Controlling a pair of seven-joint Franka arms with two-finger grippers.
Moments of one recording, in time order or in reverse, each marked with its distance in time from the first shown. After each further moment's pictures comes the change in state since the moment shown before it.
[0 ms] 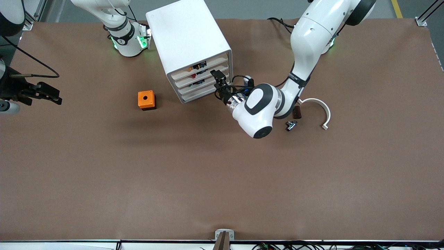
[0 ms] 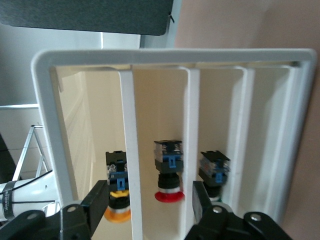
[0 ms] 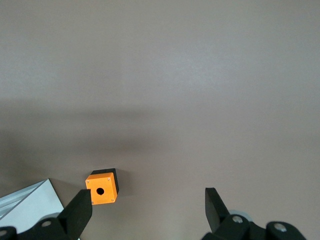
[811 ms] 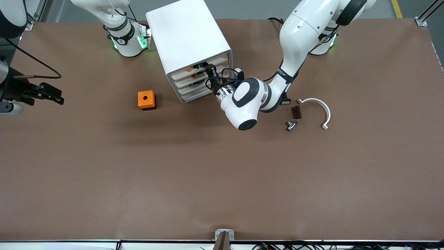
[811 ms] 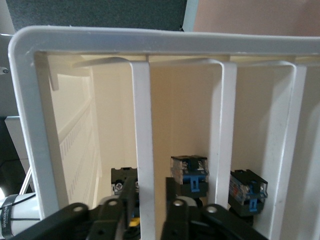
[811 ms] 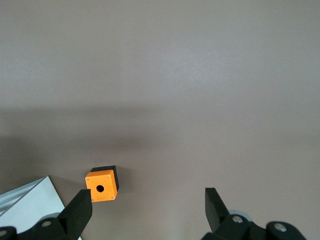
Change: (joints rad) left arm -0.057 0.012 0.000 0.000 -0.027 -0.022 -0.017; right arm 0.000 0.005 0.001 -0.005 0.000 -0.007 0.000
